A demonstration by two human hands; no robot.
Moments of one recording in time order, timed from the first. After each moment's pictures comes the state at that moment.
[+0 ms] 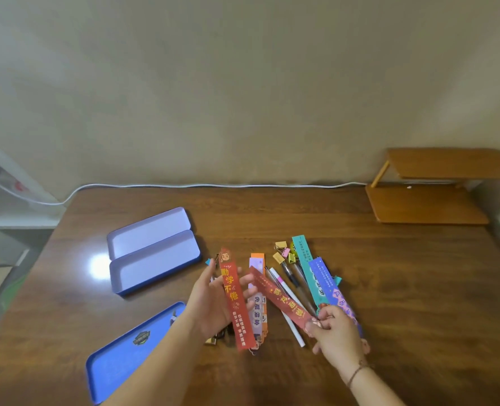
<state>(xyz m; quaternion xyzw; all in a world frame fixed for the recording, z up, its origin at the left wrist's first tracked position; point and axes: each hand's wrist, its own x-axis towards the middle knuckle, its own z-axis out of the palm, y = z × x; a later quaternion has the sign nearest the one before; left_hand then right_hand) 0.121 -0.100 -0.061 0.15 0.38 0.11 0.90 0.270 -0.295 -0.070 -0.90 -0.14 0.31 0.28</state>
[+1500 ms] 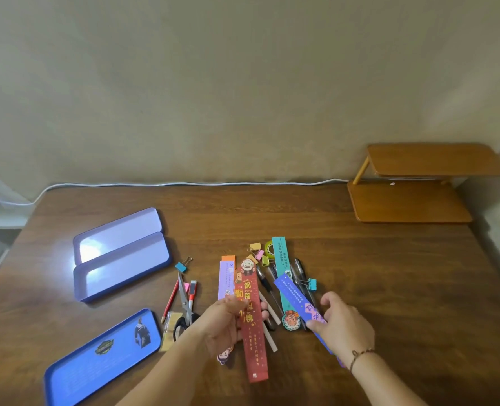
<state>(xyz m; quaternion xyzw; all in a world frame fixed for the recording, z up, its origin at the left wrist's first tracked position) 0.180 -0.153 -0.077 0.24 0.42 -0.01 0.87 0.358 -0.315 -0.073 -0.92 -0.28 0.26 0.09</state>
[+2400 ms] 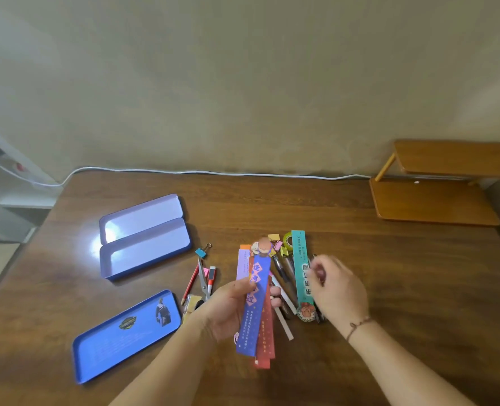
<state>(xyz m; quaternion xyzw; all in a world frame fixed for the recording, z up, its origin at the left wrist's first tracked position) 0.160 -0.145 -0.071 0.25 0.35 0.03 0.90 0.343 -0.263 -0.041 -0.86 -0.44 0.12 0.21</state>
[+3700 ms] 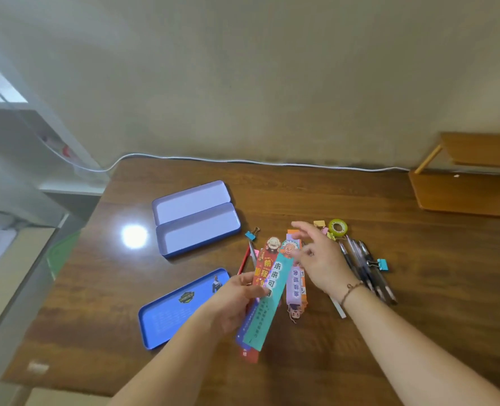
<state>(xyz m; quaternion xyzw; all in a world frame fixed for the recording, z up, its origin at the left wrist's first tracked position) 0.055 -0.116 -0.061 0.35 0.42 0.01 0.84 0.244 -0.186 -0.030 -0.77 -0.41 0.32 0.38</state>
